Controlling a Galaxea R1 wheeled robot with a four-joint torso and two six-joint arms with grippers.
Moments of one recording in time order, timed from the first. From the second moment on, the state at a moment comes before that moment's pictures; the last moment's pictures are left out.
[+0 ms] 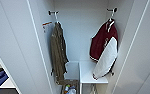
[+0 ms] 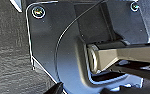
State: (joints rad) left arm 1.52 3.06 -2.77 0.16 -0.04 -0.04; right arm -1.49 3.04 -2.71 -0.06 -0.05 0.18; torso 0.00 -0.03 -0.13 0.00
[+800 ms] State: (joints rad) left arm 1.53 3.06 -2.77 0.16 -0.04 -0.04; right arm -1.50 3.05 -2.72 -0.06 -0.03 0.19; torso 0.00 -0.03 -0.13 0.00
